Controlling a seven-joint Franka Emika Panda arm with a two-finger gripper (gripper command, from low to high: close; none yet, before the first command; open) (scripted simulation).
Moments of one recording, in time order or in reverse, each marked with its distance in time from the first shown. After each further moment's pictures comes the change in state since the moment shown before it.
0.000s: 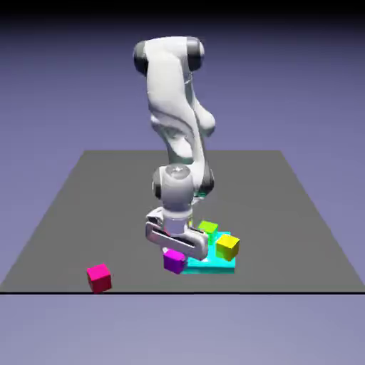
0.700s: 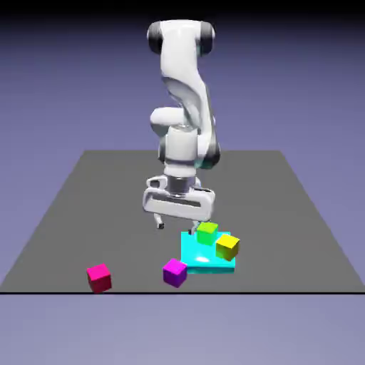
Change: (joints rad) arm 0.040 -0.104 -0.053 -0.037 0.021 0.074 -0.099
